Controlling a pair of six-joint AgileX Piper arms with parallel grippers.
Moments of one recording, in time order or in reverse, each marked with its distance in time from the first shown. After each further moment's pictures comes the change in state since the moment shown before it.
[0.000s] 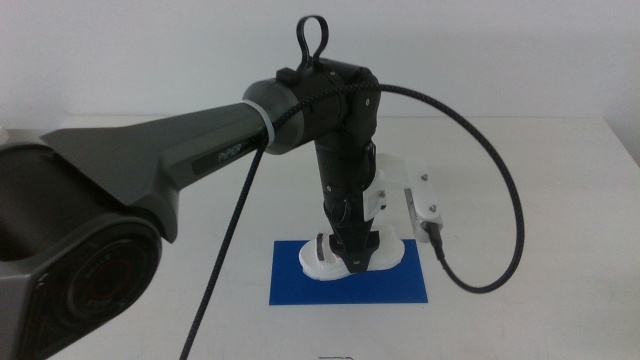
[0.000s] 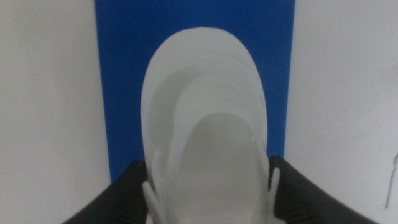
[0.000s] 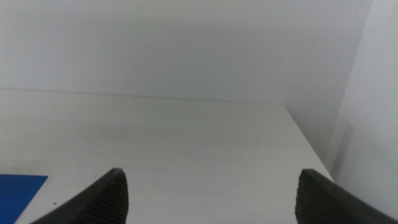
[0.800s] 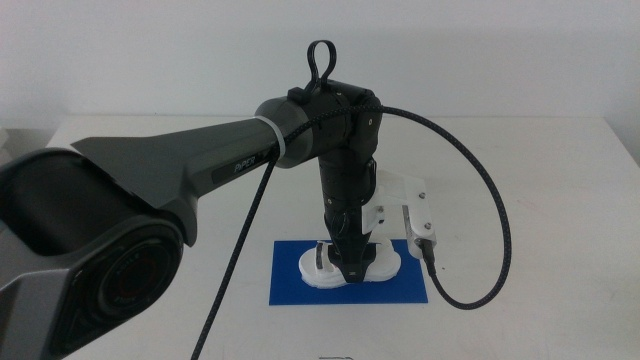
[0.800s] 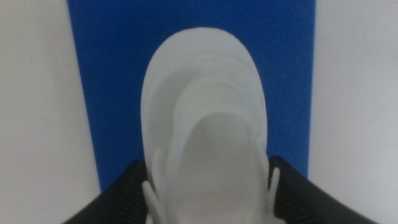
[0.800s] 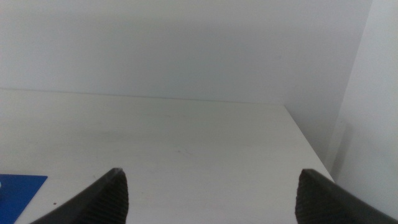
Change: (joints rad) left arm 0.000 0.057 0.000 0.008 -0.027 0.056; right arm 0.000 0.000 0.000 0.000 0.000 0.000
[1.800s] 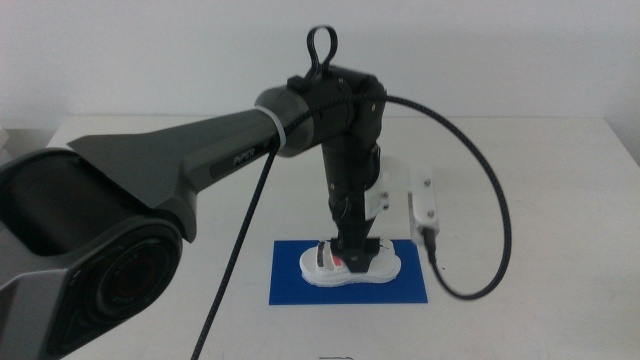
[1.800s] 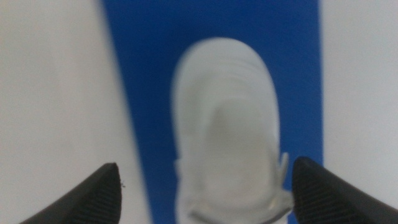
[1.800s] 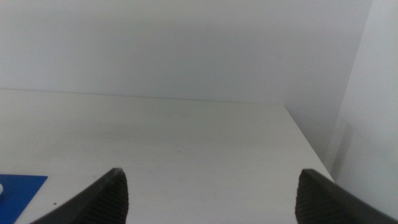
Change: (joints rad) left arm 0.000 0.001 -0.058 0.011 0.022 0.055; right arm 0.000 0.000 0.000 0.000 0.000 0.000
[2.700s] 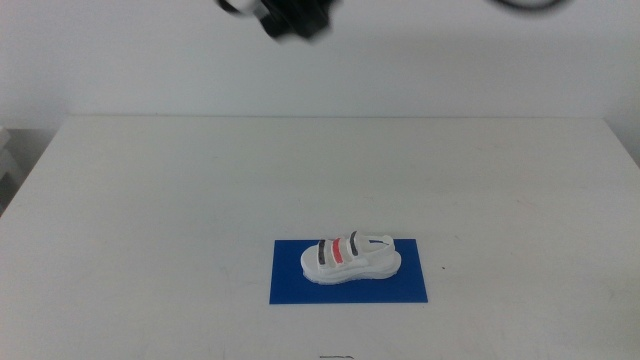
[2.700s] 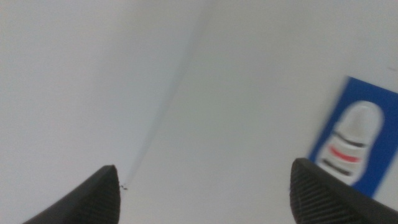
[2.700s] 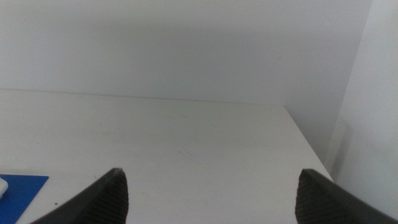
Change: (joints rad) left arm 0.000 -0.578 -0.140 0.315 0.047 -0.531; right arm 0.000 0.000 0.000 0.000 0.000 0.000
